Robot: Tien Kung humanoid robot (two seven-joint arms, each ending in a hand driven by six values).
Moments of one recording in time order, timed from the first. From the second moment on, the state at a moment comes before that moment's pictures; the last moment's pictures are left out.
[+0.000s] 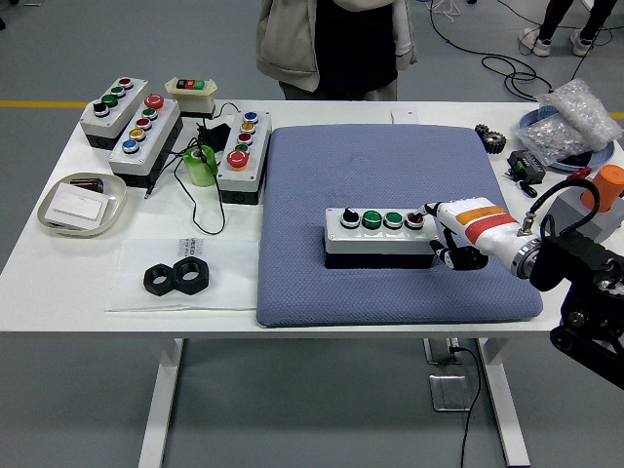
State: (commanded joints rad) left arm -0.10 0.14 -0.34 -0.27 0.33 0.35 0.25; right arm 0.73 -0.53 0.45 1.33 -1.79 -0.14 -0.16
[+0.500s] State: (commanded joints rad) left arm -0.10 0.14 -0.33 -0.27 0.32 0.35 0.25; right arm 0.75 -0.54 0.49 1.40 -1.83 -0.18 -0.17
